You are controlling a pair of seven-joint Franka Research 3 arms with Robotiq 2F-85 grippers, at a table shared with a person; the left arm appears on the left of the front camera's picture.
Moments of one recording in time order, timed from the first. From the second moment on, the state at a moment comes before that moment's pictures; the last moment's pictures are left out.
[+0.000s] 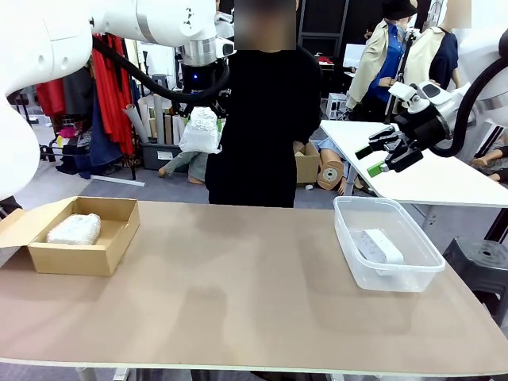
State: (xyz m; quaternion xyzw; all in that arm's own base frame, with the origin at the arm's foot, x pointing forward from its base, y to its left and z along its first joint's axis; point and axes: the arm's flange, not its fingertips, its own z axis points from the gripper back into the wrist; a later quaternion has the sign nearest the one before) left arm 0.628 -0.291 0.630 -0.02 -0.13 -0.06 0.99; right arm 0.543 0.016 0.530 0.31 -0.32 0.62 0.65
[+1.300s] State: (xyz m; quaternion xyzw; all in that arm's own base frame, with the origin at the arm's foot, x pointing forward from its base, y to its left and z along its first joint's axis) left arm 0.540 -0.195 0.615 -0.02 -0.09 -0.14 0.99; right arm 0.543 0.016 0.530 0.31 -0.32 0.62 0.65
